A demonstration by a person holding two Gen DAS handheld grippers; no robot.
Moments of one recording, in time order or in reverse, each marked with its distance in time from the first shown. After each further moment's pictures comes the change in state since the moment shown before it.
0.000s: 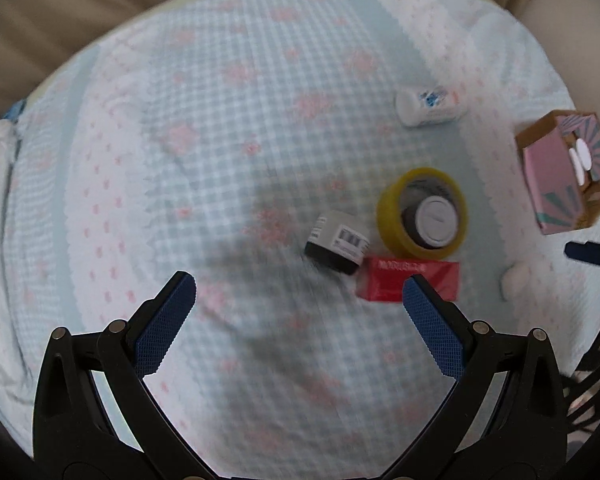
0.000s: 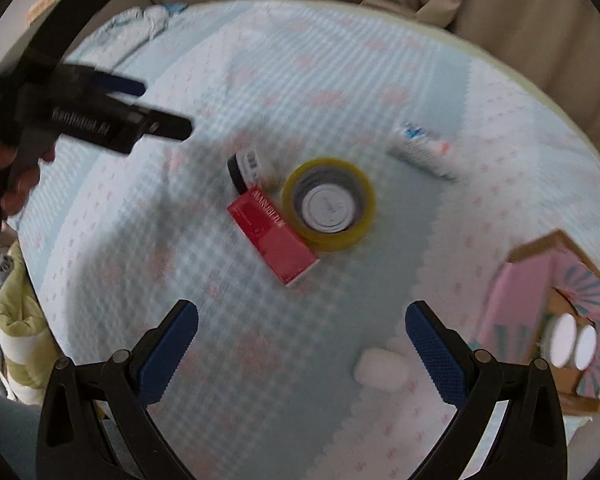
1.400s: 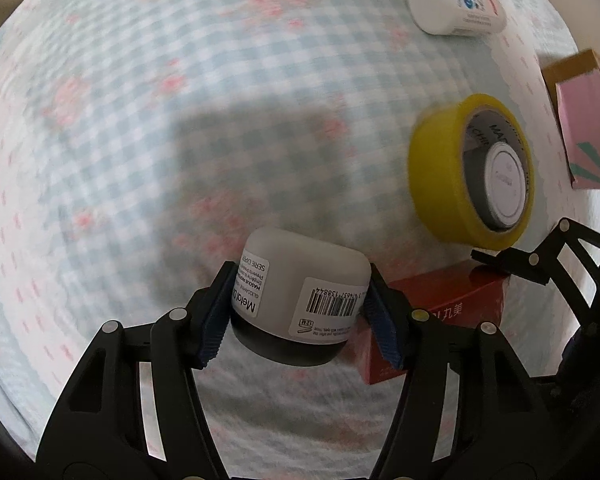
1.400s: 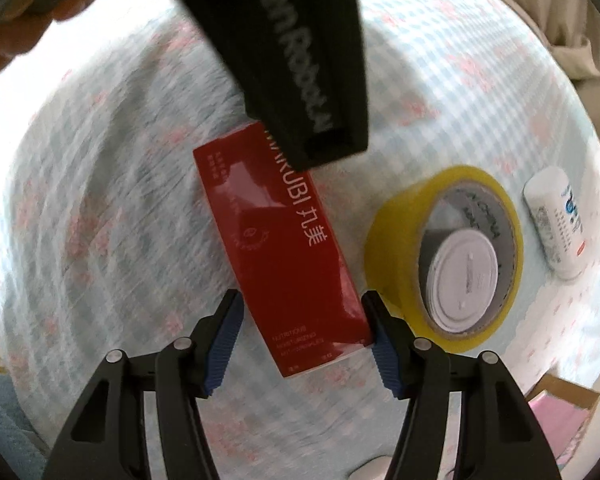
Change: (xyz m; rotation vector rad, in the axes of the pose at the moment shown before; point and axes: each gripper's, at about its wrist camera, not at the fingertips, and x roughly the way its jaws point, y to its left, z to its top) left arm 0.125 -0.036 0.007 0.110 0.222 -0.122; right arm 0.160 0.072 0.044 -0.406 0.212 -0.114
